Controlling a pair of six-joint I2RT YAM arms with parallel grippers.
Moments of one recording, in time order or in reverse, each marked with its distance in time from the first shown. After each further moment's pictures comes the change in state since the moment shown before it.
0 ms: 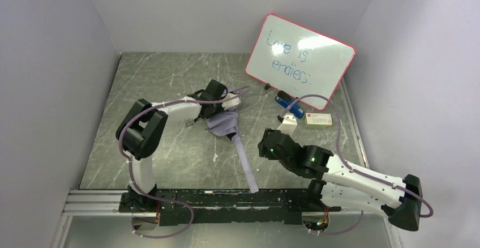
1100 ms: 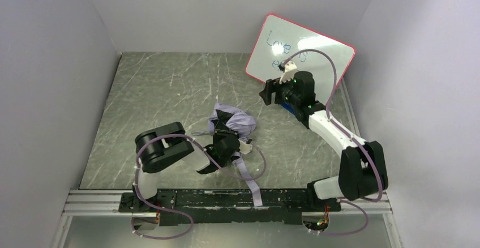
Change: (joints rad) left arm -0.489 0.000 -0.568 0.963 -0.584 0.421; right arm -0.822 0.495 0.183 0.738 -0.770 -0.772
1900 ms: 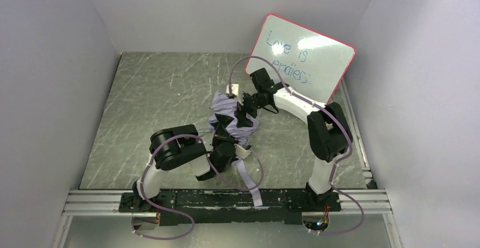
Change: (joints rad) left arm -0.032 0.174 -0.072 0.435 -0.067 0.252; right arm 0.230 0.479 0.468 -0.625 -0.475 -0.907
